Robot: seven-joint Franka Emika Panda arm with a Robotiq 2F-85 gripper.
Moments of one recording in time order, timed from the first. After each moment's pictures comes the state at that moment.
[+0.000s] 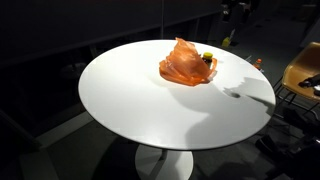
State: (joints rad) arm 0.00 0.24 -0.03 -1.91 0.16 2.07 0.07
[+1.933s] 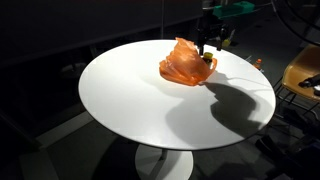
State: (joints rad) arm 0.13 0.60 -0.04 -1.67 -0.03 2.08 0.32
